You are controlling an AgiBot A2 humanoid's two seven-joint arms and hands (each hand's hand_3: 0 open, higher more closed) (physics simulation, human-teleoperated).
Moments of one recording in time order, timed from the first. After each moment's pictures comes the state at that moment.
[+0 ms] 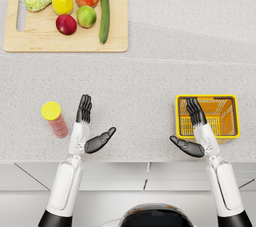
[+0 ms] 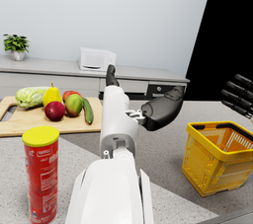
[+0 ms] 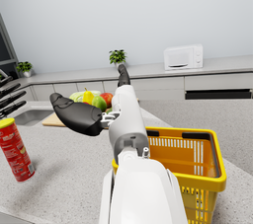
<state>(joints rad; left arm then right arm) 0.19 1.21 0.20 -1.80 1.00 0.10 0.10 0.19 -1.21 0.20 1.80 1.00 0.10 -0.10</state>
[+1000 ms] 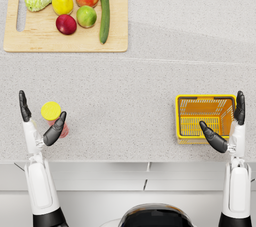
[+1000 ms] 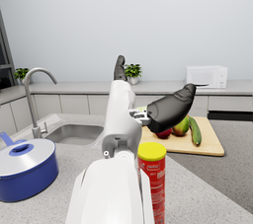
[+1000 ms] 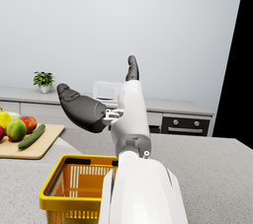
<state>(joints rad) 0.21 1.26 -0.25 -1.68 1.37 0.00 0.00 0.18 -1.28 -0.10 1.86 1.38 0.00 0.00</state>
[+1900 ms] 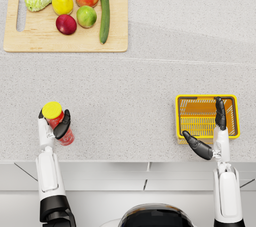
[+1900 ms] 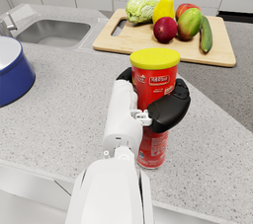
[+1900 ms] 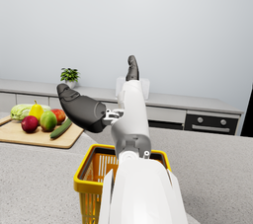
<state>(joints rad) 0.33 1.31 -0.13 -1.08 1.38 -0.06 0.00 0.13 -1.32 0.01 1.92 1.38 0.00 0.00</state>
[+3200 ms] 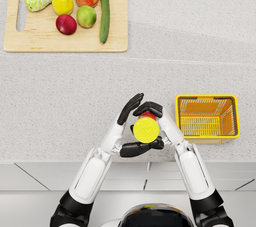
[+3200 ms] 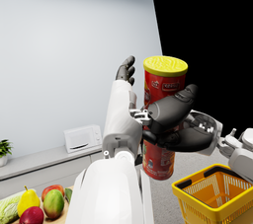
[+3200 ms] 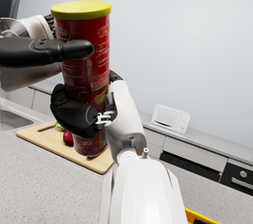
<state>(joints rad) 0.49 1.42 0.36 -1.90 1.38 -0.03 0.00 0.47 -1.52 0.35 1.70 1.63 0.20 0.00</state>
